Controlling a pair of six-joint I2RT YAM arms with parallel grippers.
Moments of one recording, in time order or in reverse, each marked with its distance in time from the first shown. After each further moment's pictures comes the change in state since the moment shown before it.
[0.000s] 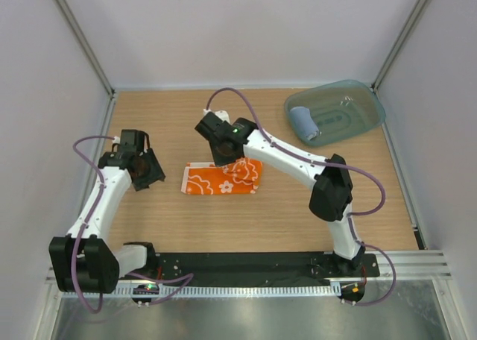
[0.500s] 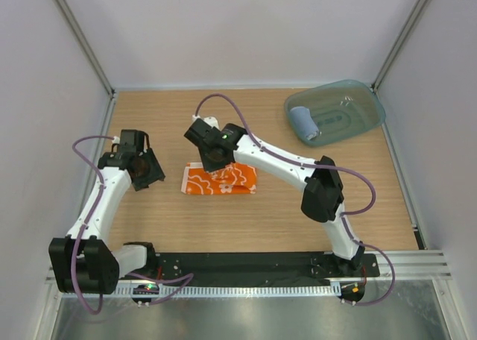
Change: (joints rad) left arm 0.000 -0.007 0.000 0.000 -0.006 0.000; right arm 0.072 0.076 0.085 -0.005 -0.040 0.041
